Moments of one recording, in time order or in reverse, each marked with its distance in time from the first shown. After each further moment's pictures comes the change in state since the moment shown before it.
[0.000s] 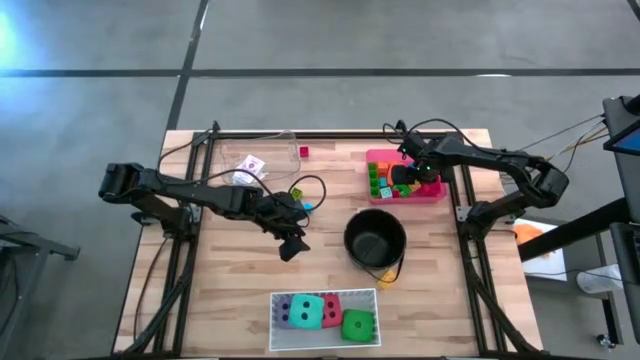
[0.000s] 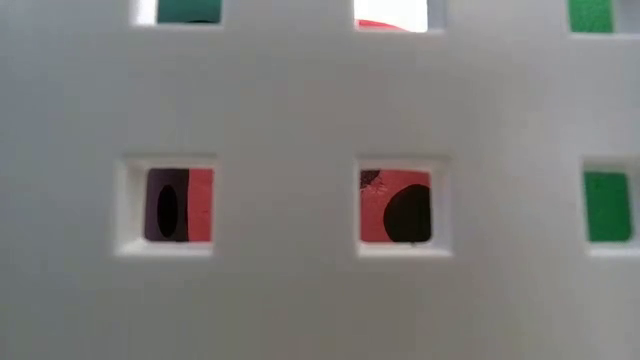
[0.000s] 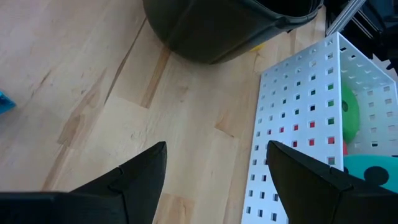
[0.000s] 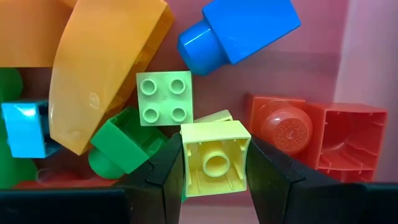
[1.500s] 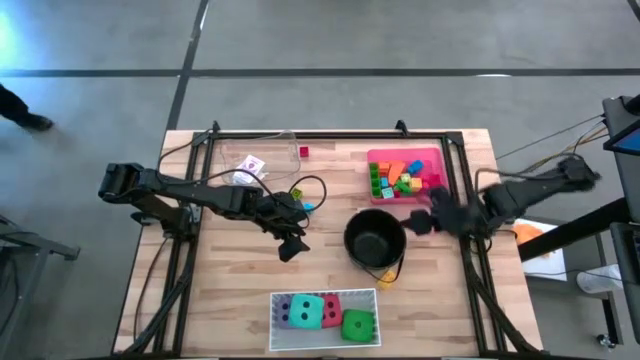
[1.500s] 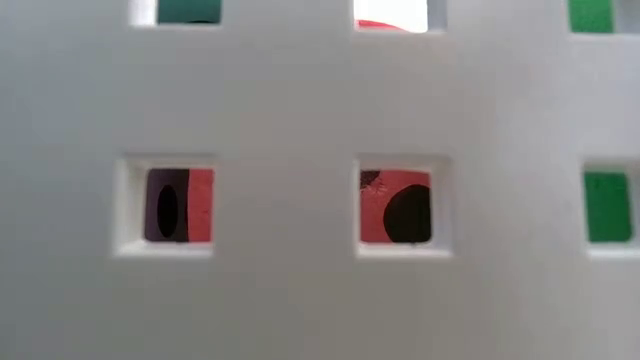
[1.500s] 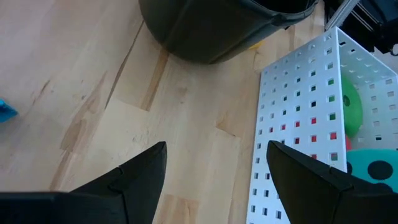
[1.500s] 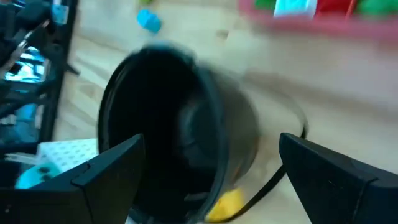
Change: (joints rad) left arm 0.000 0.000 0.000 0.001 0.000 0.041; right arm 1.055 -0.580 -0.002 -0.059 0.275 0.749
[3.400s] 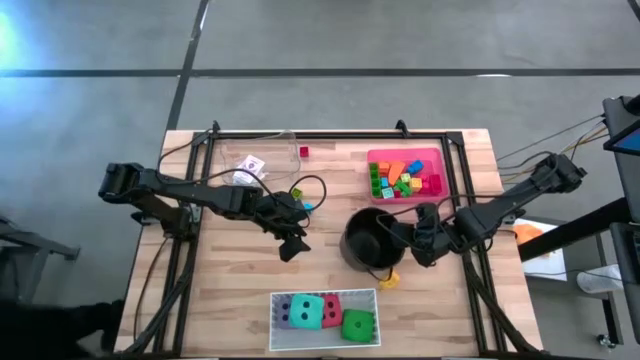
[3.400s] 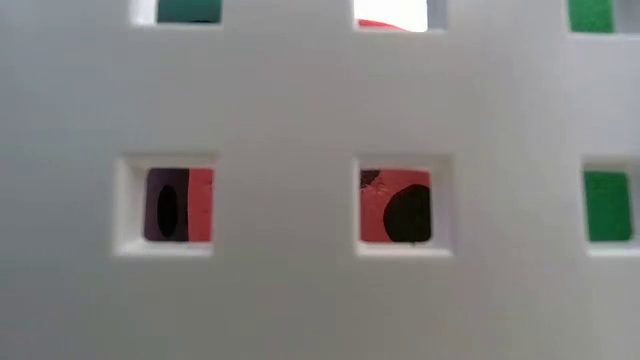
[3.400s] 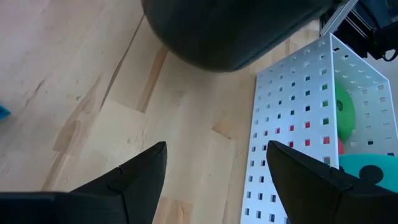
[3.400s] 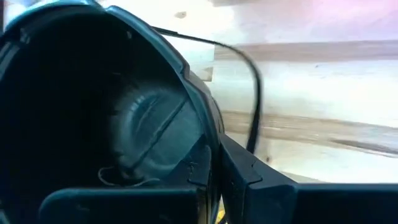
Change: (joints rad) left arm 0.000 0.000 0.000 0.014 0.008 -0.023; right arm 0.144 0.352 0.087 -0.041 0.117 0.394
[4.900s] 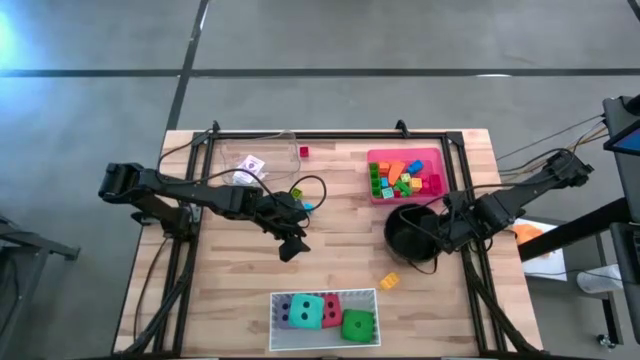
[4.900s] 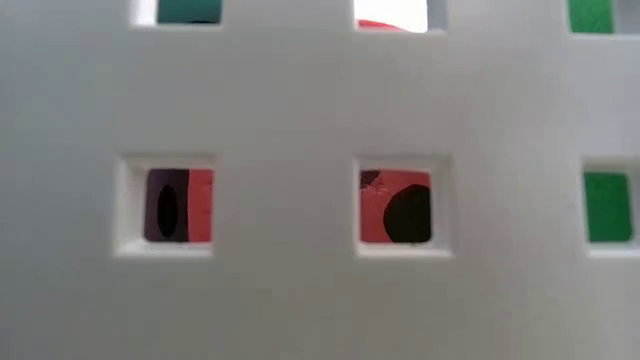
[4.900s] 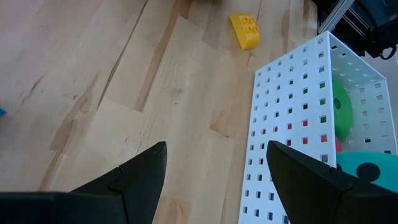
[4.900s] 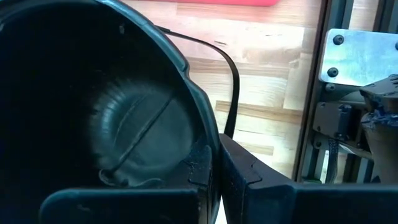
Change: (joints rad) left arm 0.000 0.000 0.000 0.000 0.010 0.001; right arm 0.001 -0.195 -0.011 -0.518 -0.214 0.000
